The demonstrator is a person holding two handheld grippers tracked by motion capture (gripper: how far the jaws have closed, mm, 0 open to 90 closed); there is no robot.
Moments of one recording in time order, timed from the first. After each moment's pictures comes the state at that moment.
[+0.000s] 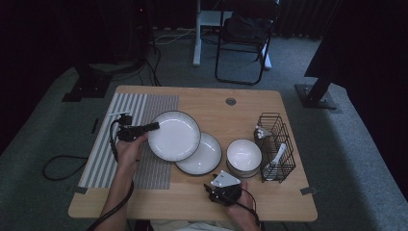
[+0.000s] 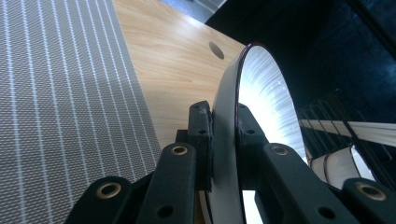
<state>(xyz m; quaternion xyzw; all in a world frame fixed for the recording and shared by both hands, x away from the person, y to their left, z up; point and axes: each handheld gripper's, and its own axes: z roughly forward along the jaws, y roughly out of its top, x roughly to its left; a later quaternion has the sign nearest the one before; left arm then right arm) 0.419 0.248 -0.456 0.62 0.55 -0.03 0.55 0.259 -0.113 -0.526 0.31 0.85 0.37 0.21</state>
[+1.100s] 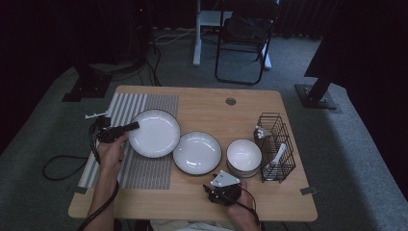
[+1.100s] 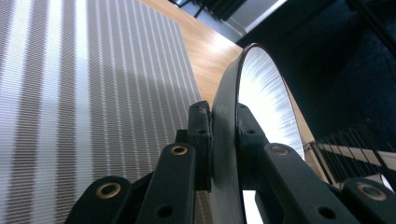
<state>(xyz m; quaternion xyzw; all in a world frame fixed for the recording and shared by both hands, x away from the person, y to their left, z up) 0.413 0.311 -0.461 0.58 0.61 0.00 0.54 0.260 -0.113 -0.526 0.30 0.85 0.37 0.21</state>
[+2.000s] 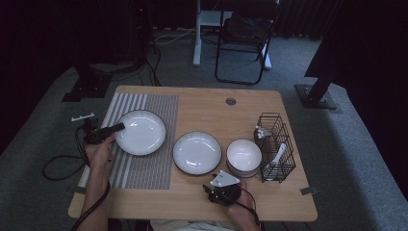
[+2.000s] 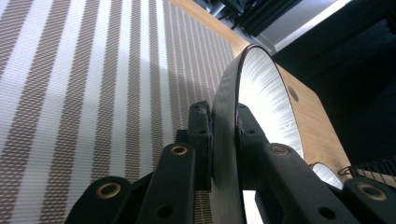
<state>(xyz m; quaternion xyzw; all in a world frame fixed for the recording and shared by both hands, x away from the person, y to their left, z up) 0.414 0.352 -0.476 0.55 0.65 0.04 0.52 0.260 -0.112 -0.526 0.30 0.85 0.37 0.21</state>
